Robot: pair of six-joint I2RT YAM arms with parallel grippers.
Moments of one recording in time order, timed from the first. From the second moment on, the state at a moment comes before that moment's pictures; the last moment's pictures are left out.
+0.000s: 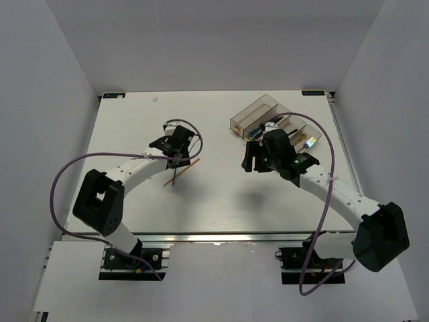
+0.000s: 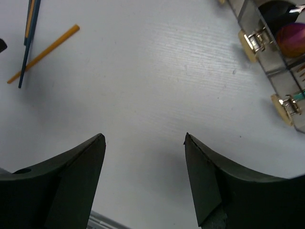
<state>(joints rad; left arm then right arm) -0.54 1.59 1.11 -0.55 -0.48 -0.60 0.60 1.27 0.95 -0.39 0.03 0.41</state>
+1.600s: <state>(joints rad) -0.44 1.75 1.00 -0.31 -0.29 -0.54 0.60 1.24 0.87 -0.32 -0.15 0.38</state>
